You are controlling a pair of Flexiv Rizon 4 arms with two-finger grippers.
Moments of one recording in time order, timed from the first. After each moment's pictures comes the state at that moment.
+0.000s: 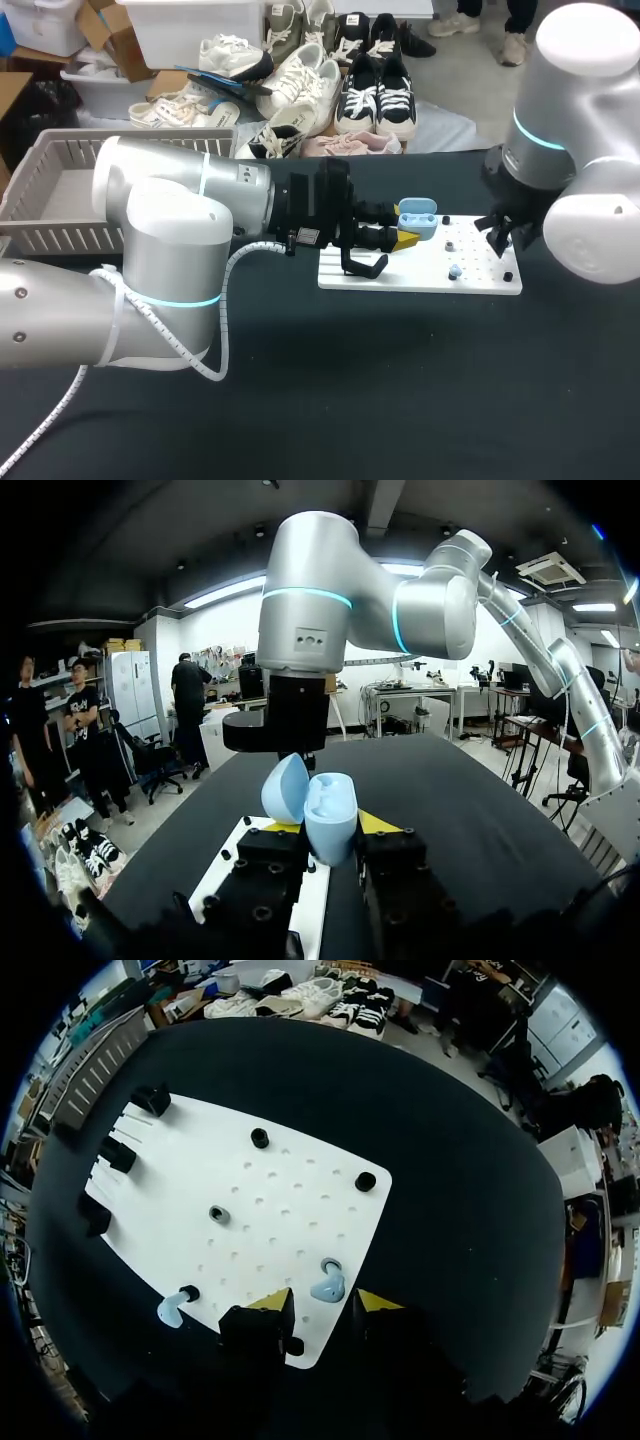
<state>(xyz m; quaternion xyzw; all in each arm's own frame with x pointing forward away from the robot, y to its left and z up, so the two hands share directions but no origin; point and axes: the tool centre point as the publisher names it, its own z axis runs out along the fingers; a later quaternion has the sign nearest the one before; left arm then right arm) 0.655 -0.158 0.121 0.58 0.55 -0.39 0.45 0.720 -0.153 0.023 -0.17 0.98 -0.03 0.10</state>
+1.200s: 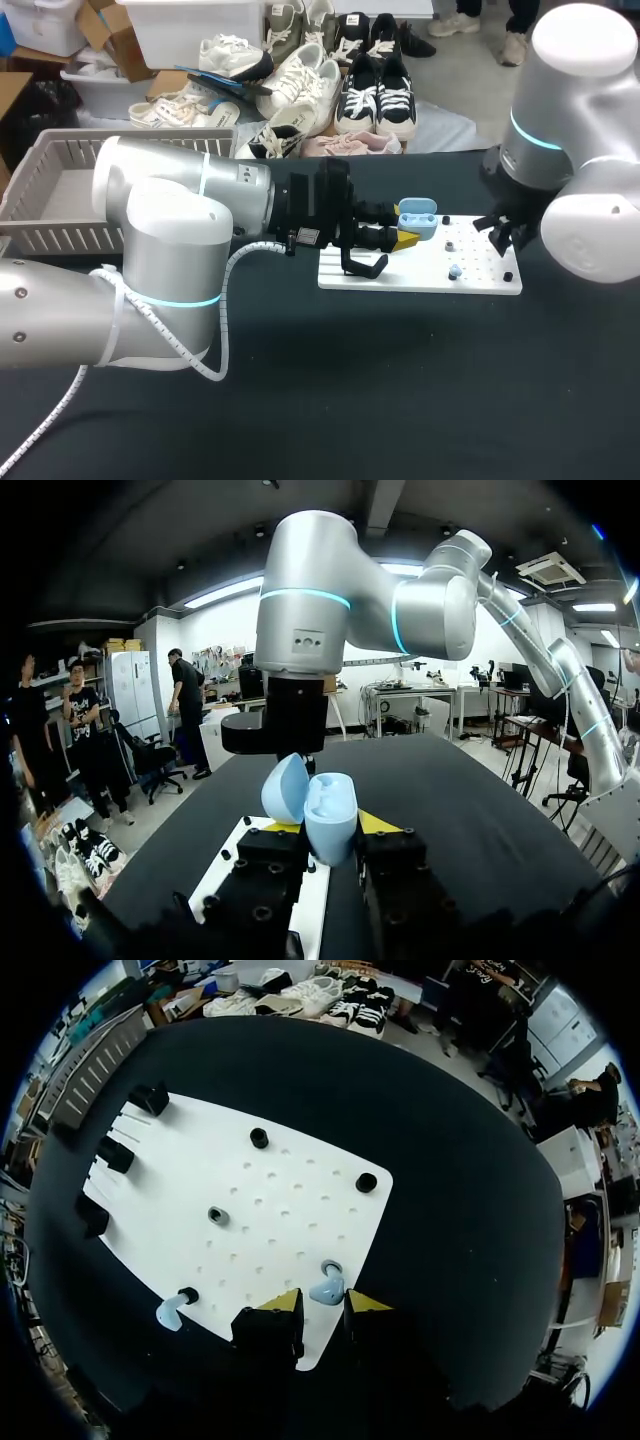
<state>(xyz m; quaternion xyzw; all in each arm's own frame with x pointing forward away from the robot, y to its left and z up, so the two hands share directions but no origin) 0.655 -0.158 0.121 0.58 0.55 -0.39 0.45 0.721 -0.153 0.022 -0.17 0.98 -0.03 0.10</state>
